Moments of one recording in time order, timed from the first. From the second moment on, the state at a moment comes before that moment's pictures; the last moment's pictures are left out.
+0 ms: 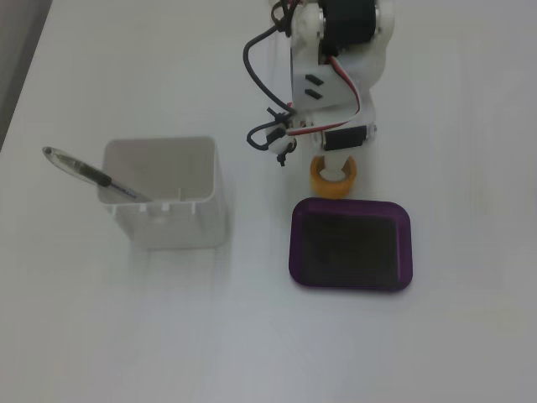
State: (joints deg) arm -1.5 70.4 69.4 75.9 -14.2
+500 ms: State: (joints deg) arm 2.5 84.3 97.4 57.4 -16.7
